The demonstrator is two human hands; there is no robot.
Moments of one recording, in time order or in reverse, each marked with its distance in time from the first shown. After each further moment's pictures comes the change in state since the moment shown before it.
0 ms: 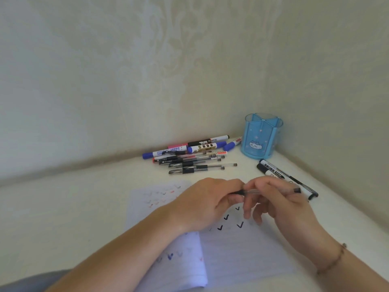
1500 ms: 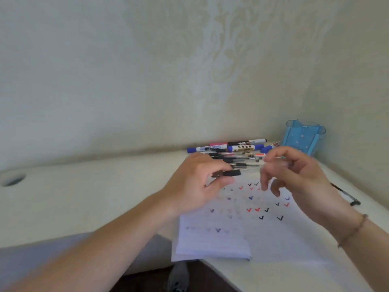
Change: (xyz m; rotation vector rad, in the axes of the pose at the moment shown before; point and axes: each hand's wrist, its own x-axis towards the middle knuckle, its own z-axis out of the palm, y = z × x) left_hand -0.090 -0.002 -0.078 0.154 0.408 -0.044; right_hand 0.014 -0.054 0.064 -0.078 -0.170 -0.066
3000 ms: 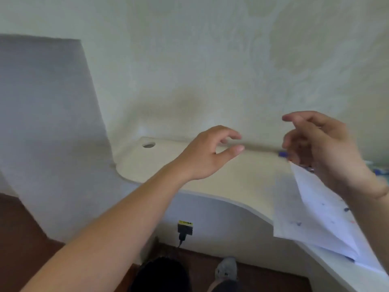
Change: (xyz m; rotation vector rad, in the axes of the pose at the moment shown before) left_hand -0.109 -0.004 -0.172 0.051 0.102 -0.444; right_hand 0.022 -0.078 0.168 0.062 -0.089 -0.083
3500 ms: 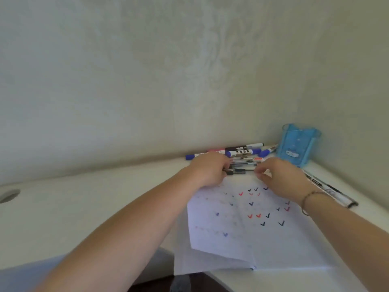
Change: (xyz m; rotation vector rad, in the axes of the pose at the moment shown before) left_hand 0.162 0.047 0.236 0.446 -0.556 0.098; right_hand 0.014 0.151 -0.222 -1.330 0.030 0.295
